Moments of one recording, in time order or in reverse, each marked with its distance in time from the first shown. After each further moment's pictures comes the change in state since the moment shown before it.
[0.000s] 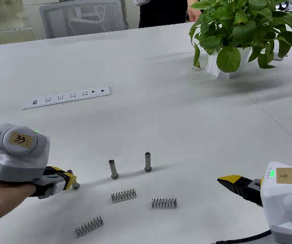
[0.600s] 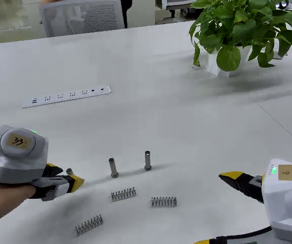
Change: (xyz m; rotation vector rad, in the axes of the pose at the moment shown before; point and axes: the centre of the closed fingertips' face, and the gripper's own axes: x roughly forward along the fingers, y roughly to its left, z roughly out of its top) left arm -0.001 -0.002 -0.001 -0.005 -0.035 -0.001; right arm -0.003 -0.005 0.004 0.001 -0.019 -0.028
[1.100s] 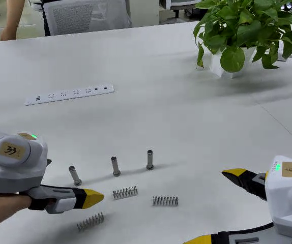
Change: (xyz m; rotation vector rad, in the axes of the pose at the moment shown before) left arm -0.015 -0.022 0.001 0.046 -0.087 -0.075; right arm 0.003 -0.005 0.003 -0.012 0.003 0.002
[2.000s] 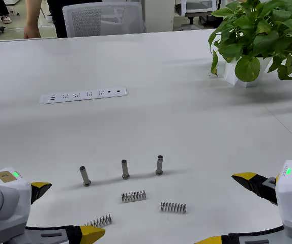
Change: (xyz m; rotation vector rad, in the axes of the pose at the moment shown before) left arm -0.037 -0.033 -0.033 -0.042 -0.109 -0.033; right arm 0.005 -0.011 0.002 -0.035 0.021 0.007
